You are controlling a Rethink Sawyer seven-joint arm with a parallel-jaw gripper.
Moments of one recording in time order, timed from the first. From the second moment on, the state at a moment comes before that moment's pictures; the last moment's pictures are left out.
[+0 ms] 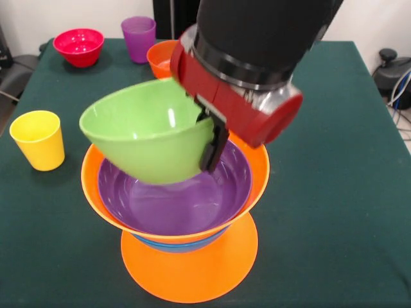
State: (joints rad) arm -0.16 0.08 -0.59 0.04 0.34 1.41 2.40
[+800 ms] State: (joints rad) arm -0.17 0.15 -0.67 0.04 0.43 1.35 2.40
